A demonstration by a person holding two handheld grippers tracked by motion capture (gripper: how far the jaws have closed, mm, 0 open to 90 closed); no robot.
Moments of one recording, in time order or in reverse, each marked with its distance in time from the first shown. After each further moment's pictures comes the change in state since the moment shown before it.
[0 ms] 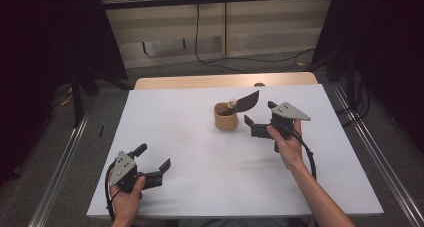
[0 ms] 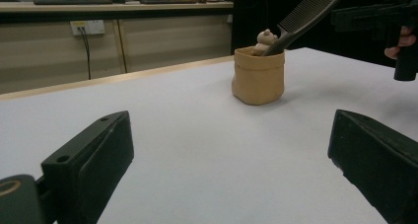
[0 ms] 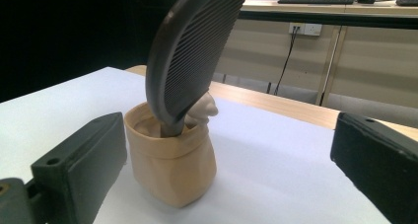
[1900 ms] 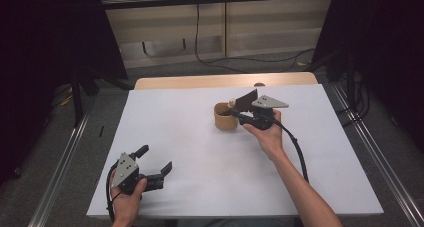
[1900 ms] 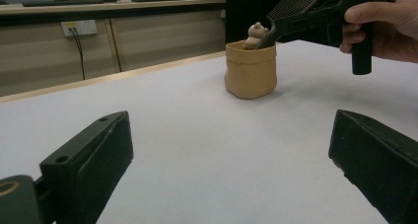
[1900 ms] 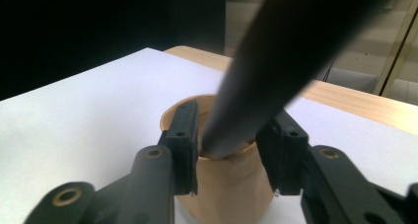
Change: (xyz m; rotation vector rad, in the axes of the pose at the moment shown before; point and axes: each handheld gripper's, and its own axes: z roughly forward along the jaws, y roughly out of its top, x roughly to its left) left arm -0.004 -0.001 0.000 0.020 -0.023 0.040; right arm 0.012 0.002 0.053 0.088 0.176 0.017
